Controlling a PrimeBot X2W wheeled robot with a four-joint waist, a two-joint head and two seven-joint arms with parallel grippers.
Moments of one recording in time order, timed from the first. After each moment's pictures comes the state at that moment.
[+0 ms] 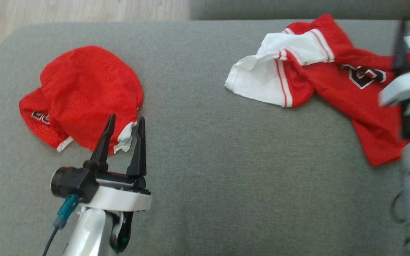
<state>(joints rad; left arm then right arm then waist) -0.19 0.05 -0.20 0.22 -0.23 -0.13 -0.25 -0.67 -0.18 -0.18 0.62 -0.06 0.13 -0.19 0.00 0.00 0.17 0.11</state>
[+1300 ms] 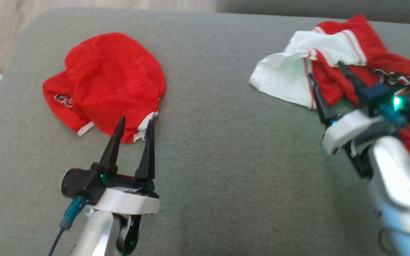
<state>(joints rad) -0.18 0.05 -0.25 0.21 -0.28 -0.13 -0.25 -0.44 -0.20 0.20 0.38 0.02 0.13 -0.05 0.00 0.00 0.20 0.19</state>
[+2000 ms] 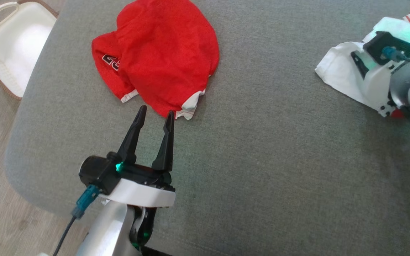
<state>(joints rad) -0.25 0.04 -0.35 0.21 -0.36 -0.12 -0.25 -0.93 -0.51 0.75 0.84 0.07 0.13 0.12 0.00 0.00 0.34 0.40</state>
